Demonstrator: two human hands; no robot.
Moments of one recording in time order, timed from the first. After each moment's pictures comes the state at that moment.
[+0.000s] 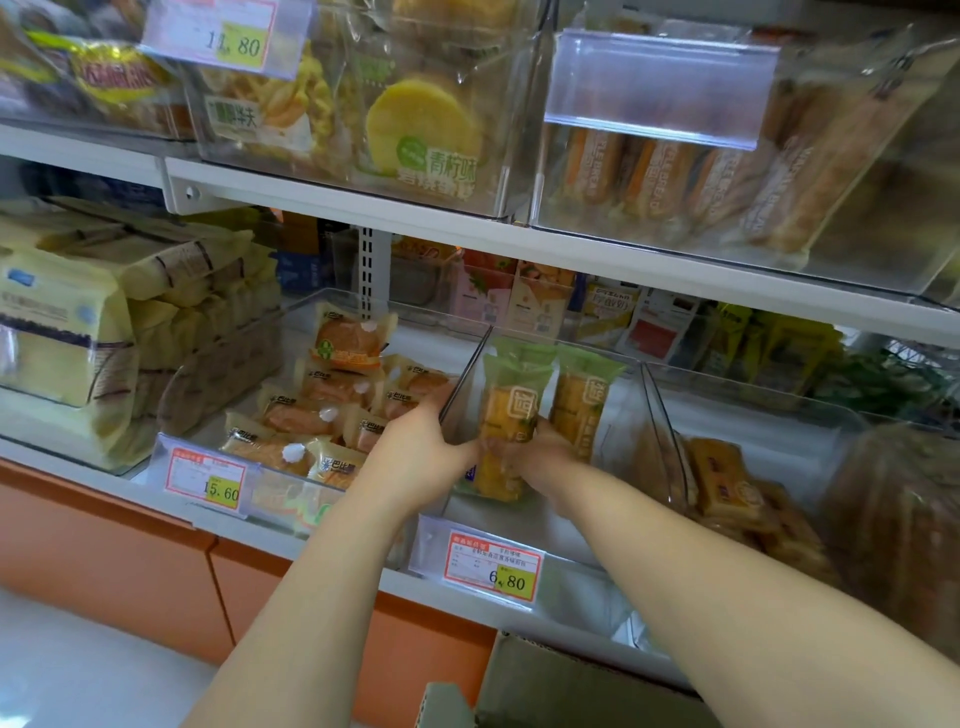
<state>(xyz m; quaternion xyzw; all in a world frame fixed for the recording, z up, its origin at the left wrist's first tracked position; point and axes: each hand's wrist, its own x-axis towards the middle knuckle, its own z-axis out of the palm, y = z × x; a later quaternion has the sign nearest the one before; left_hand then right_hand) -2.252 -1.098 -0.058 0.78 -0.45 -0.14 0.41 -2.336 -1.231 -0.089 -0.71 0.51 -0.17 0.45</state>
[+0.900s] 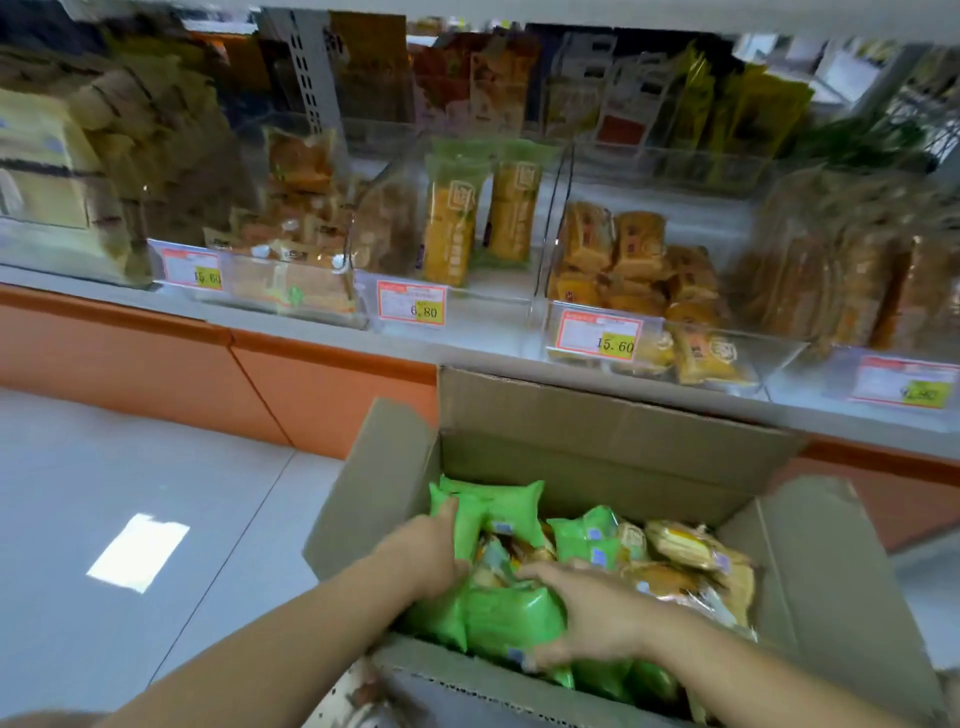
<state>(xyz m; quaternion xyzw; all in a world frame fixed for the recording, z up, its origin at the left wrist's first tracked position) -2.445 -0.957 -0.239 0.80 -0.51 -0.30 -0.09 -2.642 -1.045 -0.230 -0.85 0.29 0.29 0.32</state>
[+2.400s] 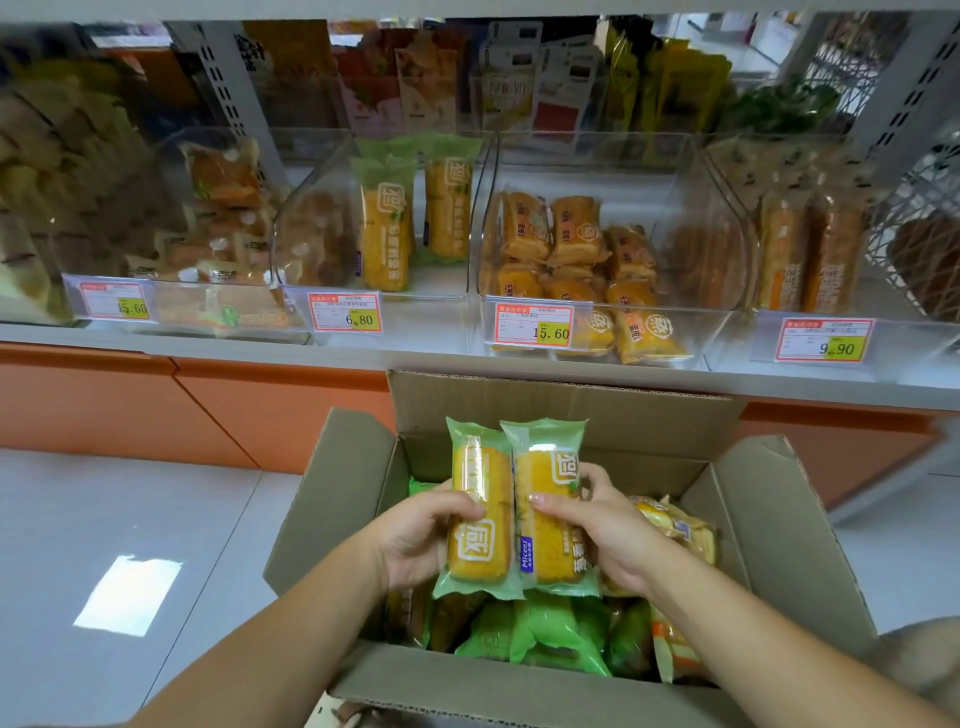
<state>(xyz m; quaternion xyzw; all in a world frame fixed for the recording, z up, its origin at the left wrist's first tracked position) -2.464 -0.985 -0.218 0.47 -0.12 -0.73 0.47 -2.657 -1.077 -0.209 -0.44 0.46 -0.16 0.75</state>
